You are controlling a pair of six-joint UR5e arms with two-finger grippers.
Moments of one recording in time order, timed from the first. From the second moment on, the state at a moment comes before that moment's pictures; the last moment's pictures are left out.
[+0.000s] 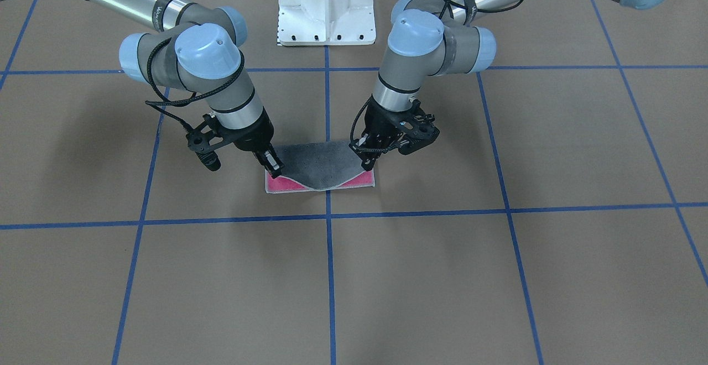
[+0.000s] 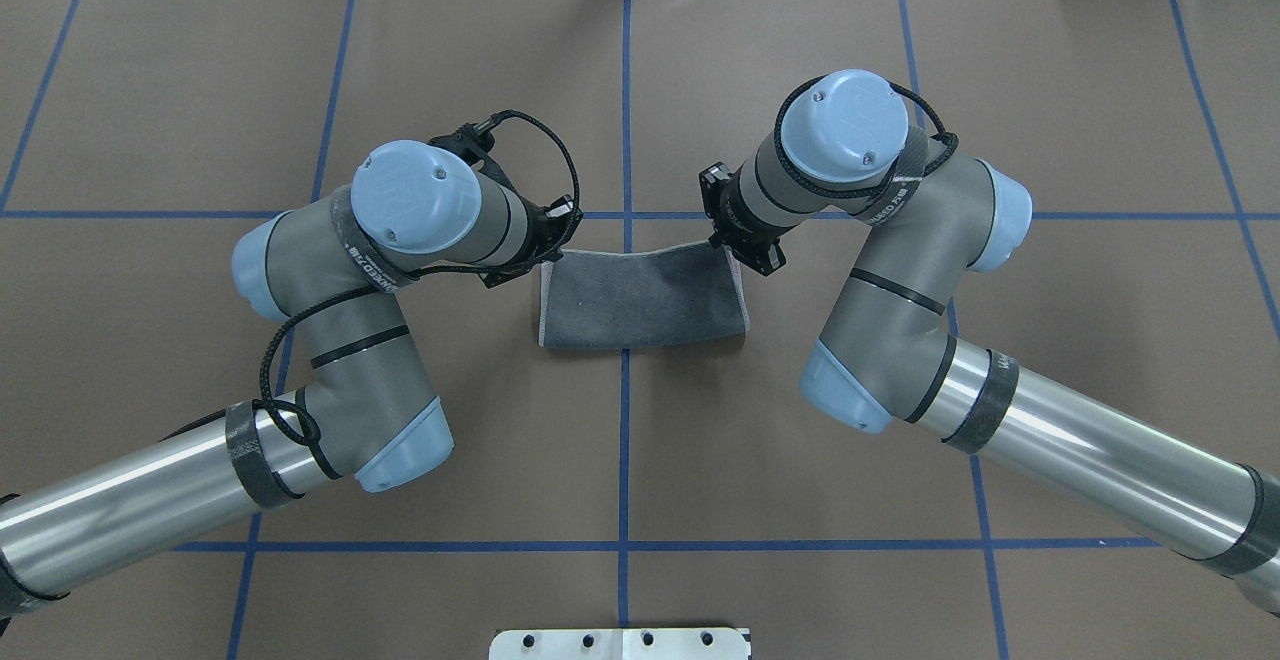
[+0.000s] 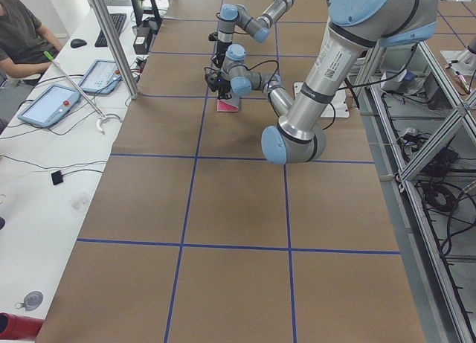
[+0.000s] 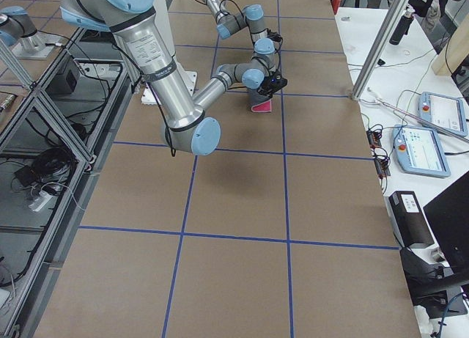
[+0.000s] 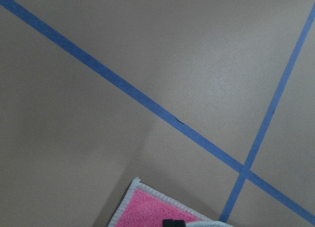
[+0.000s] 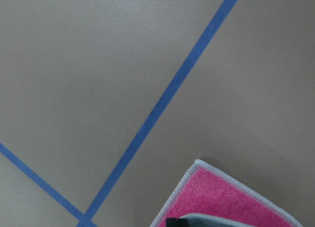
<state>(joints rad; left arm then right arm) -0.56 -2.24 -1.54 -1.96 -1.74 -1.83 0.64 -0.94 1.56 -1.27 1.91 2.16</state>
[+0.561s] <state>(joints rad) -0.56 -2.24 -1.53 -1.97 -1.74 -1.83 0.65 -0.96 1.57 -1.27 1.96 2.16</state>
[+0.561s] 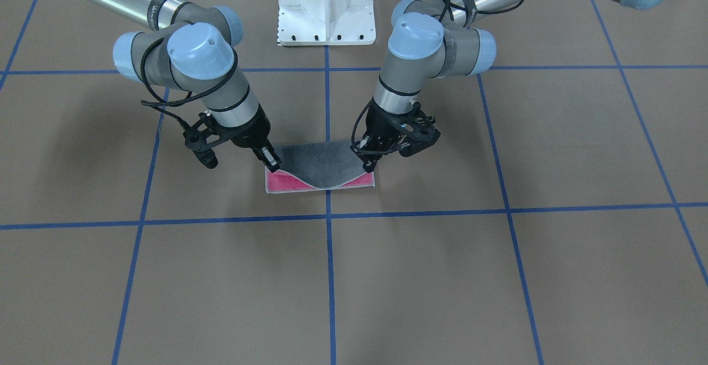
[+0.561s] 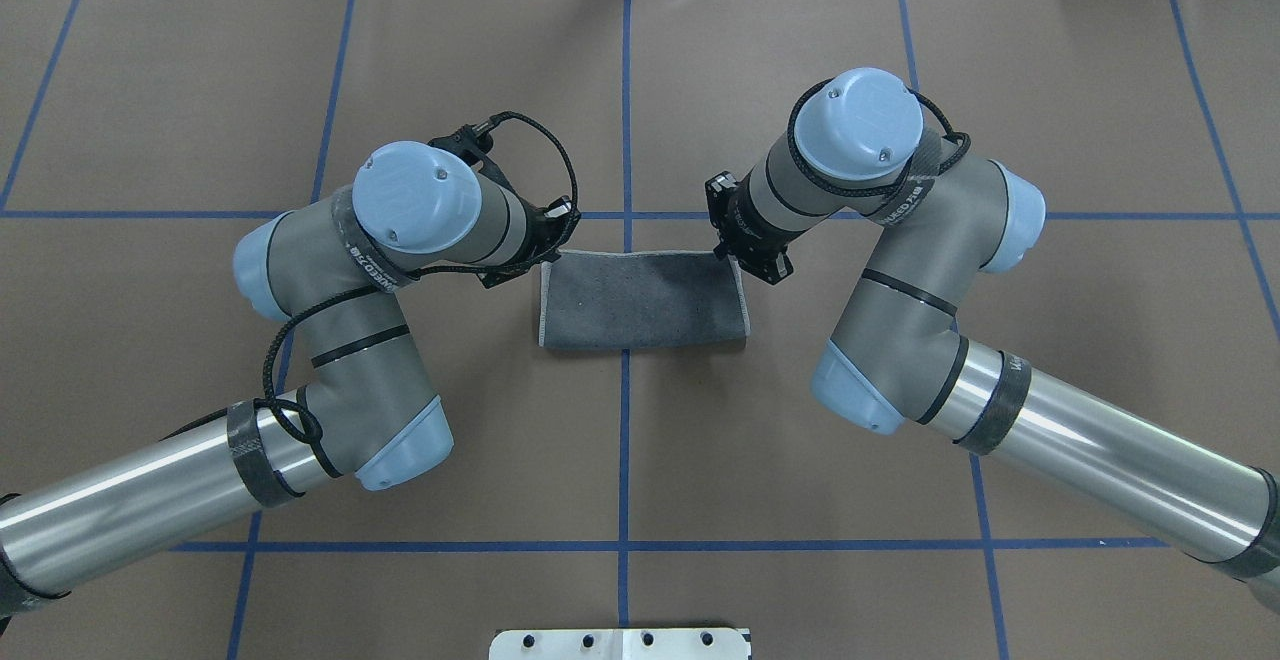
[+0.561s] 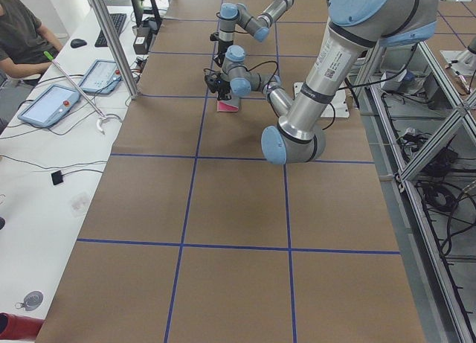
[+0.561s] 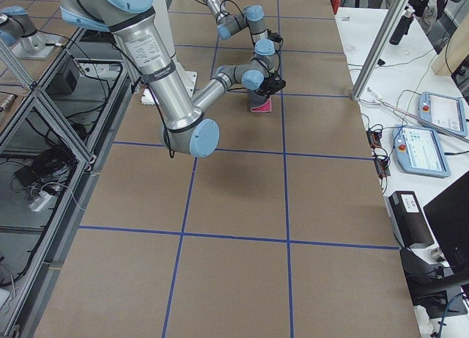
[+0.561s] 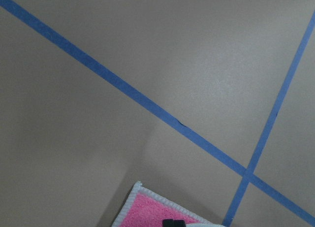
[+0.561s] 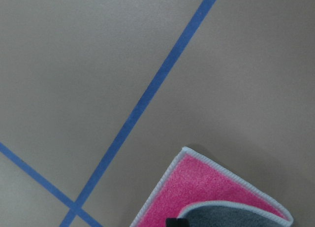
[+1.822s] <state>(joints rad) -0.59 -2.24 -1.52 -1.99 -1.74 -1.83 0.65 -0.96 1.57 -1.27 1.96 2.17</state>
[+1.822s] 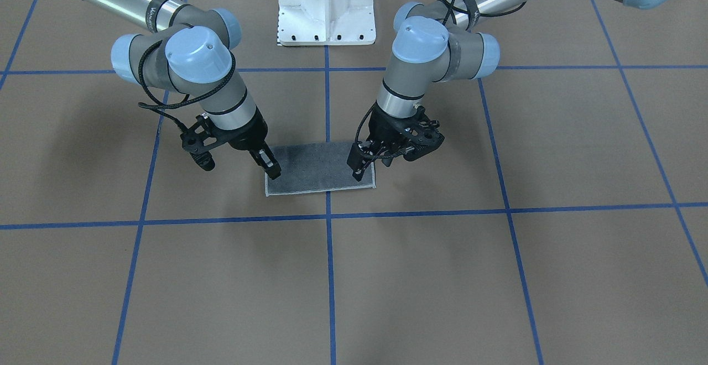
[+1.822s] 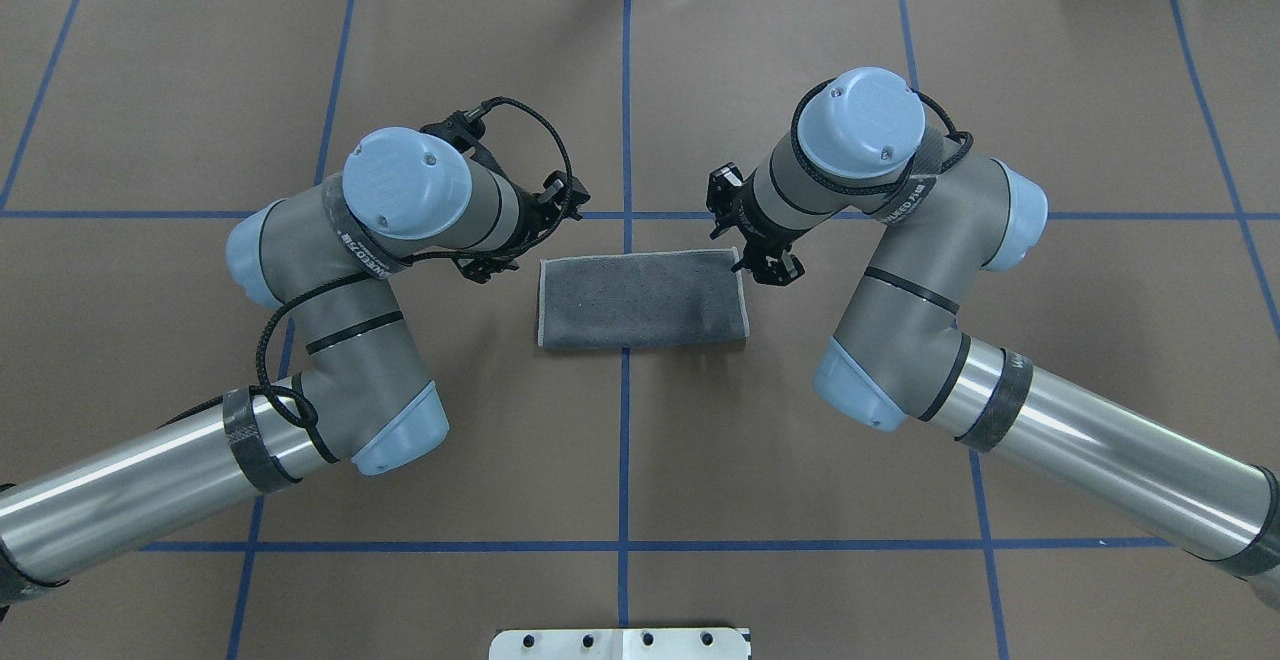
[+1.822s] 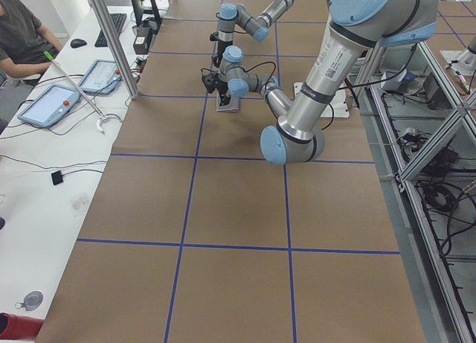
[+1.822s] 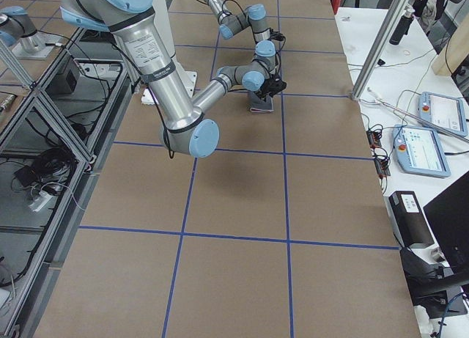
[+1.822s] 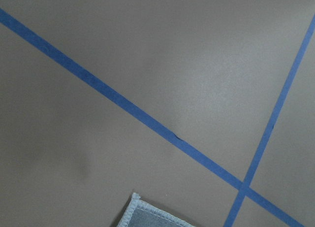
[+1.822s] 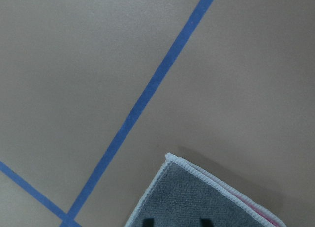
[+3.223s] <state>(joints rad) -0.60 -2.25 -1.53 -1.99 -1.74 -1.83 0.56 -1.06 1.62 -1.27 1.96 2.35</state>
